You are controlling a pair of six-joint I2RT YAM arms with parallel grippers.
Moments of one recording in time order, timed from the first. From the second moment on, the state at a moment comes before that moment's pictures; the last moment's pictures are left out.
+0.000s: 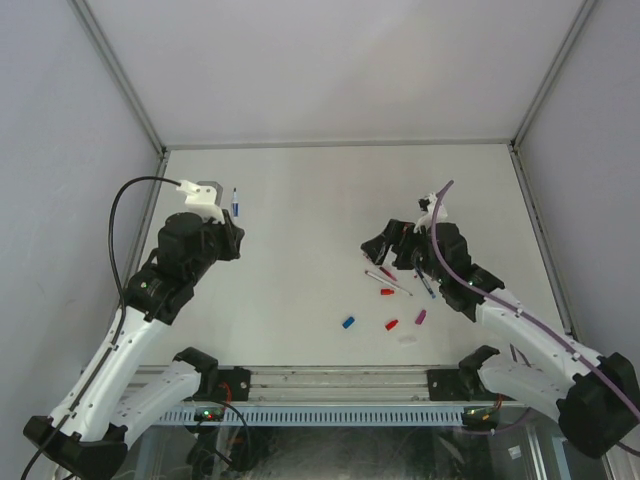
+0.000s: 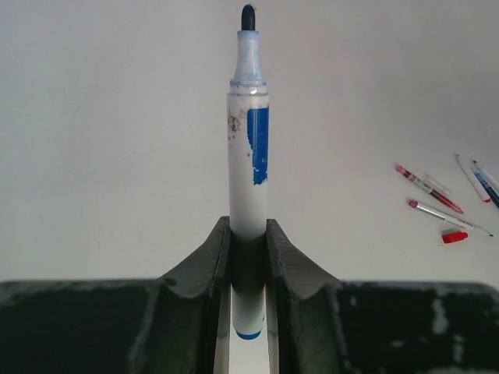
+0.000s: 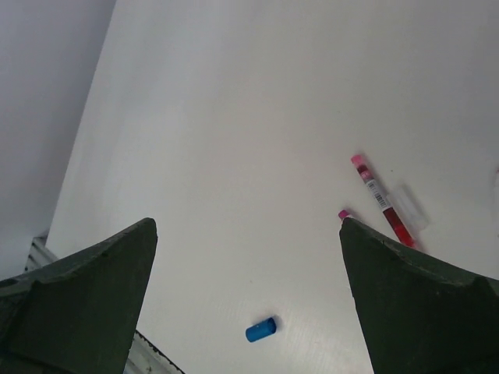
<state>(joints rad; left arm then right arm) -0.42 0.79 0.93 -0.54 -0.15 -0.25 0.50 0.99 0.59 0.01 -0.18 0.65</state>
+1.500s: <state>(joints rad) -0.42 0.80 0.93 -0.54 -0.12 -0.25 0.97 1.64 1.17 -0.78 0.32 1.48</state>
